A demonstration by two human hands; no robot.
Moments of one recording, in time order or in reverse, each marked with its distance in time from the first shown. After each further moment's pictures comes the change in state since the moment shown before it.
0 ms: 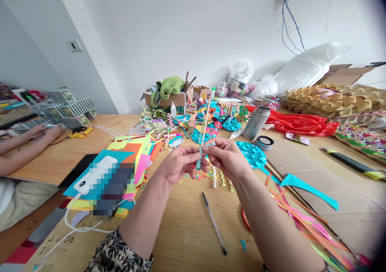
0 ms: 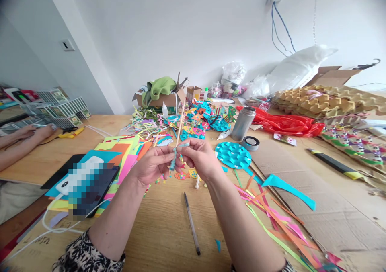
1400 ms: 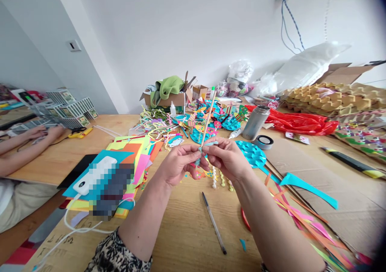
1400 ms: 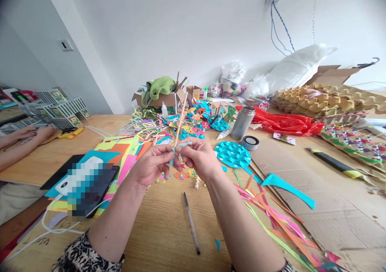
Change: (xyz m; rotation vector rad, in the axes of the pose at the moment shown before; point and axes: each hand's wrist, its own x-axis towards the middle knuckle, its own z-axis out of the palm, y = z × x) left_hand -0.002 0.000 0.007 0.023 -0.004 0.079; right_hand -0.002 -0.001 -0.001 0.066 -0.034 -0.007
